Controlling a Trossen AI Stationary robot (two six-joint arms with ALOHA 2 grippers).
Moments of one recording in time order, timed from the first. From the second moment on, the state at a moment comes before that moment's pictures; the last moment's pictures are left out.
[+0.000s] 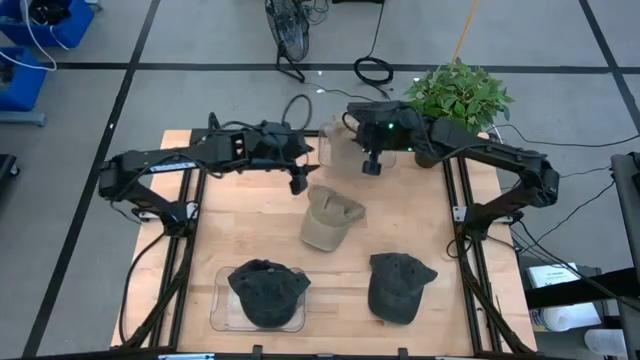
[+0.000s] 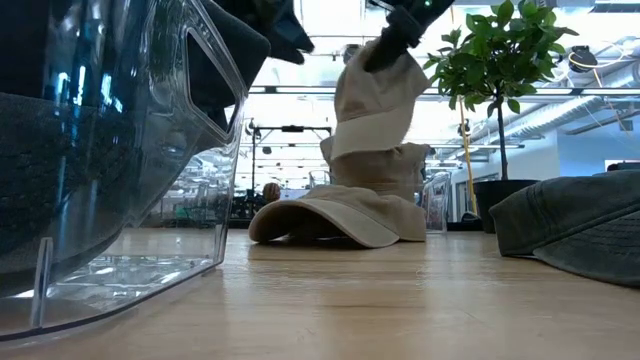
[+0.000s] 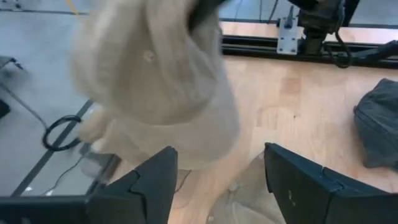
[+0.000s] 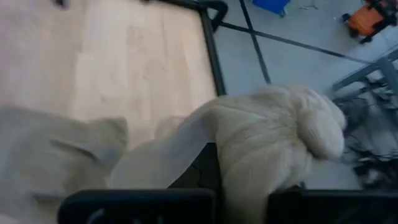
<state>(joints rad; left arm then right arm) 0.23 1.45 1.32 -0.39 -0.10 0.07 -0.37 1.42 1.42 -0.63 0.10 -0.44</state>
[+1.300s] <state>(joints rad) 0.31 1.88 1.32 0.06 -0.03 0.02 -0.44 1.35 1.18 -0.33 -0.06 -0.59</state>
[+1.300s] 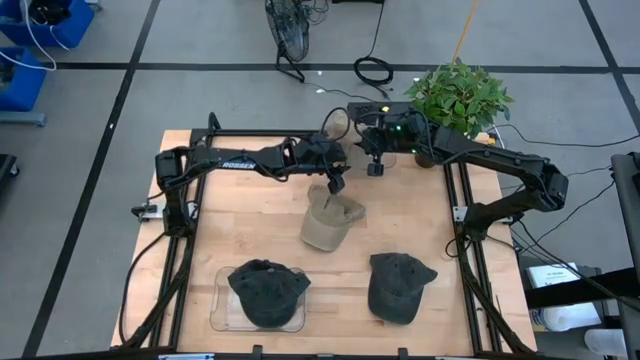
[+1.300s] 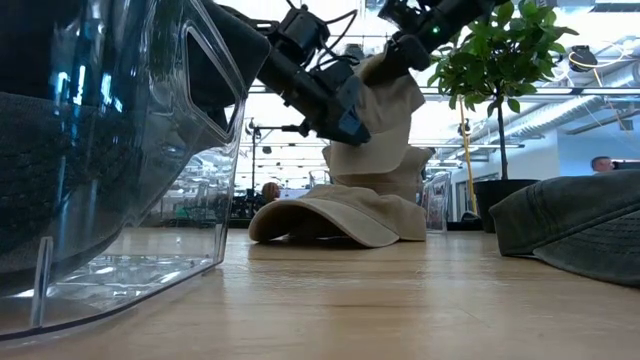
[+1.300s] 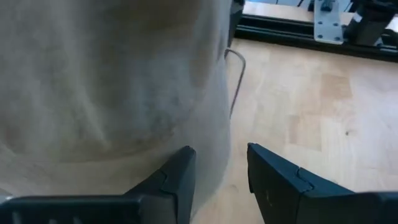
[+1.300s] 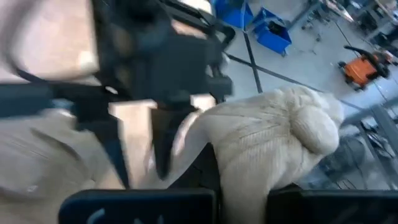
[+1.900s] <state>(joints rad) 0.33 1.88 1.32 0.03 -0.03 0.02 -0.44 1.37 1.11 -0.39 -0.13 -0.44</state>
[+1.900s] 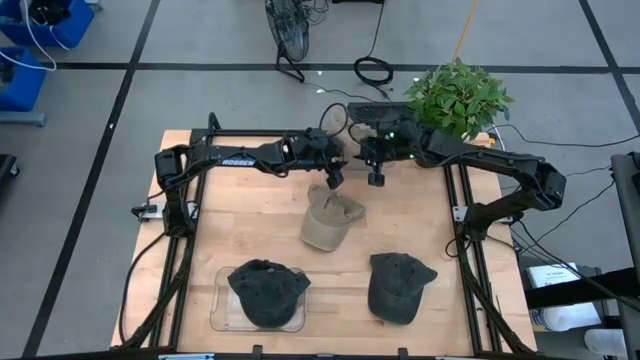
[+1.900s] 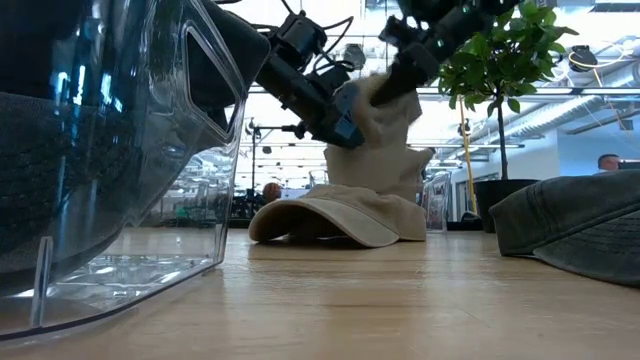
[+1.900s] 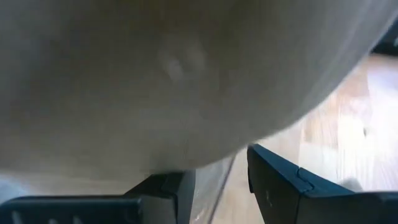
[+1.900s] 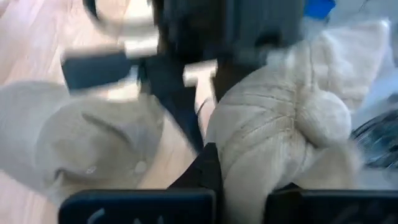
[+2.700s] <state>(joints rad) 0.30 1.70 1.32 -0.16 -0.03 0.02 -0.49 1.38 0.94 -0.18 -0.03 -0.25</state>
